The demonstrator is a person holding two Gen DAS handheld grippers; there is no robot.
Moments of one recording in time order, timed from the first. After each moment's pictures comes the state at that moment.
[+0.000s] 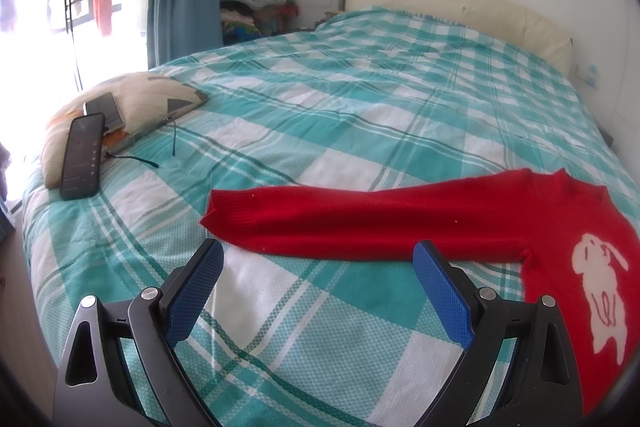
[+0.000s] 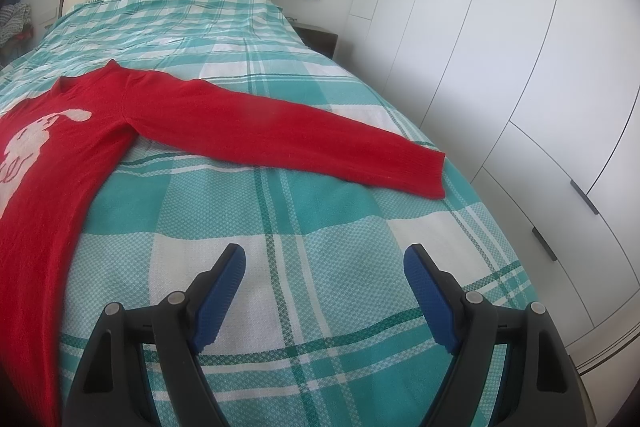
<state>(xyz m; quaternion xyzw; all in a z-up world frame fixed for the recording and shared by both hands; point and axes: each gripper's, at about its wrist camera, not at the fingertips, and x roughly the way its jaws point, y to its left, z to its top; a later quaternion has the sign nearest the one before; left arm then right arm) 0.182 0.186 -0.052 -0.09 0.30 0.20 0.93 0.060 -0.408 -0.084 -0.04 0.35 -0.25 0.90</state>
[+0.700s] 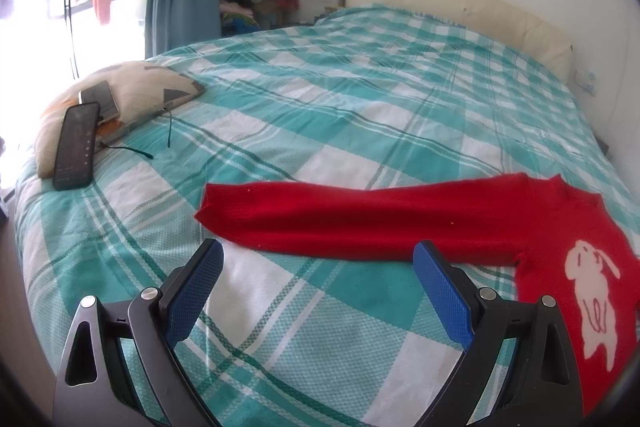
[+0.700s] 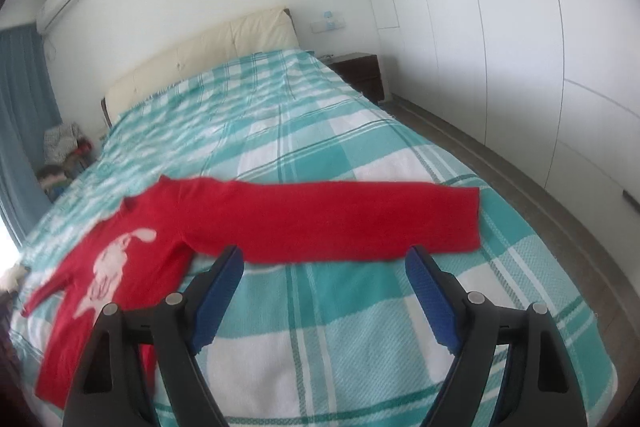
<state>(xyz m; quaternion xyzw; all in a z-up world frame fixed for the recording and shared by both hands) 0.179 0.191 -0.056 -0.12 0.31 0.19 0.93 0.062 -0.544 -0.035 0.23 0.27 -0.11 0.93</state>
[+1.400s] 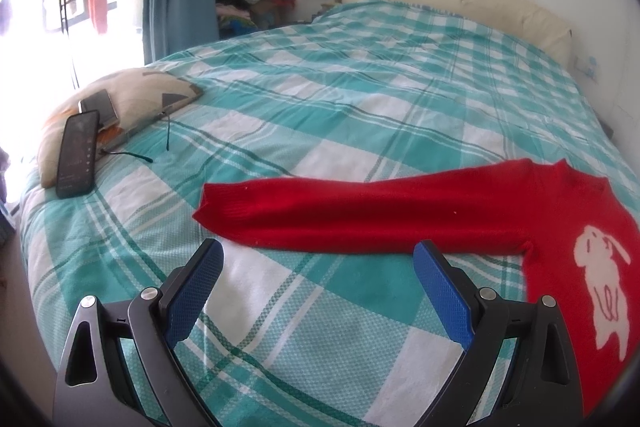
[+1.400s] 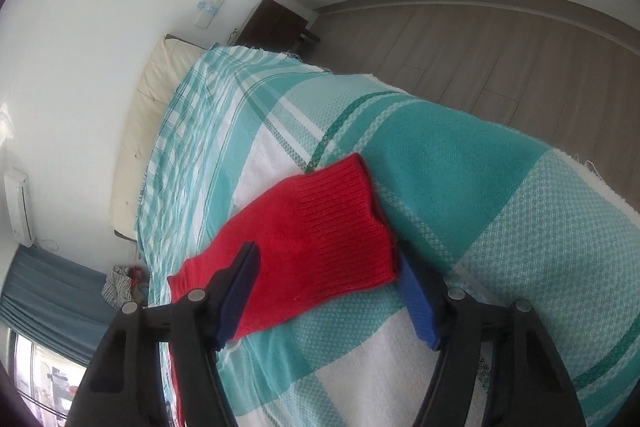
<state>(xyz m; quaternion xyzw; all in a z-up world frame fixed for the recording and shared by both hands) 0.167 0.186 -0.055 -0.08 0.32 0.19 0.92 0.103 -0.660 -0.124 0.51 0.31 -0.10 0.80</state>
